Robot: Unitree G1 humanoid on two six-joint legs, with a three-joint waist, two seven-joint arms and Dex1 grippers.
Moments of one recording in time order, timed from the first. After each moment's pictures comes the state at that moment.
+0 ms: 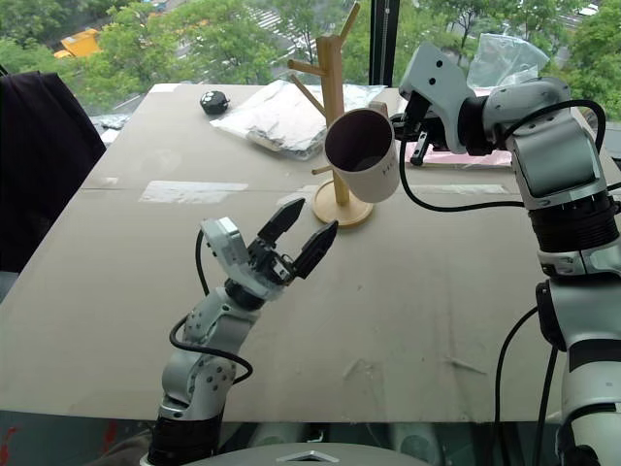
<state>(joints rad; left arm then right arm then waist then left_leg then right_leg) -0.02 0.08 -0.08 -0.42 -0.50 0.13 -0.56 -1.11 -0.69 0.25 0.19 0.14 0.55 1.06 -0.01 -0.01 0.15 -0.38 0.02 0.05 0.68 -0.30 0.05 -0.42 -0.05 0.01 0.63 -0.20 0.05</state>
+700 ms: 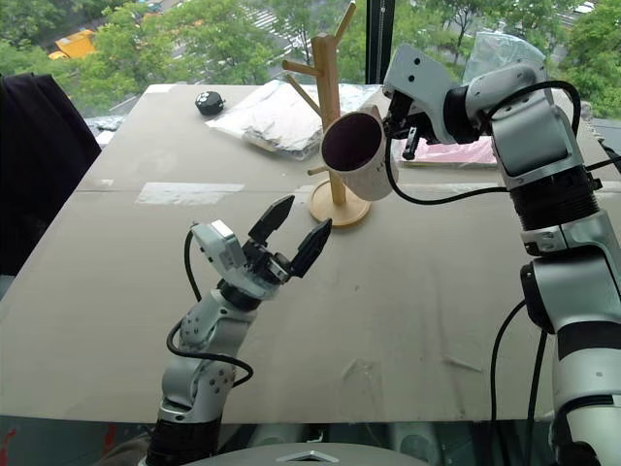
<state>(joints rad) -0.01 0.09 -0.09 -0.40 -0.43 0.03 -0.54 -1.23 -0.61 0.32 0.36 0.01 0.47 1.13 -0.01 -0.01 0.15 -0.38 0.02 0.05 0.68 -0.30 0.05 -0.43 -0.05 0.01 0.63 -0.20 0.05</state>
